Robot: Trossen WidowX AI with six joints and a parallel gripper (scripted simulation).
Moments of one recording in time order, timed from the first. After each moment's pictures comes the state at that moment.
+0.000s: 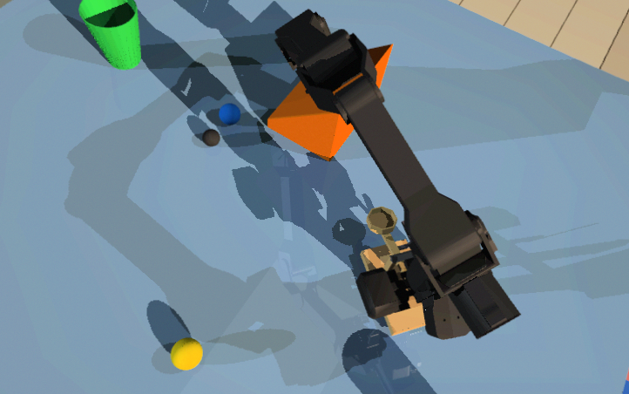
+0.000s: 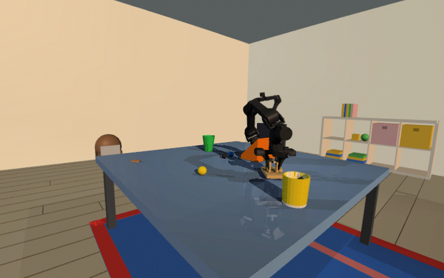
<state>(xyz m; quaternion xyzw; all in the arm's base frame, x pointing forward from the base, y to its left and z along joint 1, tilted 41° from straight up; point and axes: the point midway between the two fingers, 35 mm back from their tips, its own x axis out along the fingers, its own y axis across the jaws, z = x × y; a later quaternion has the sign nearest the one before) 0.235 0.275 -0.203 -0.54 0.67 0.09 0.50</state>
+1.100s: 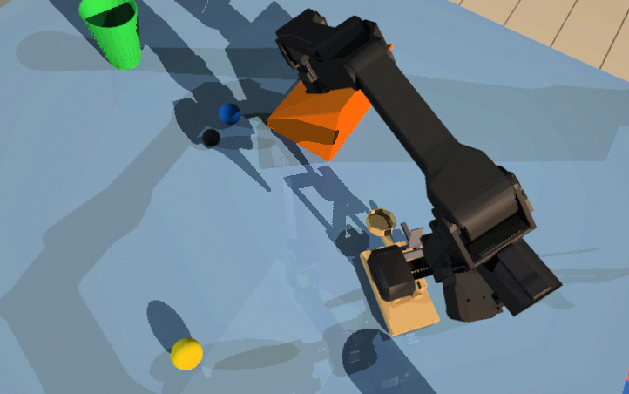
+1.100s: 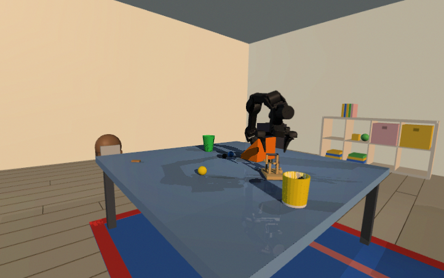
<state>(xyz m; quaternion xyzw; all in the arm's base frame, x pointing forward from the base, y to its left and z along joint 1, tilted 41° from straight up) 0.227 0.329 -0.142 -0.54 0.66 0.10 0.51</state>
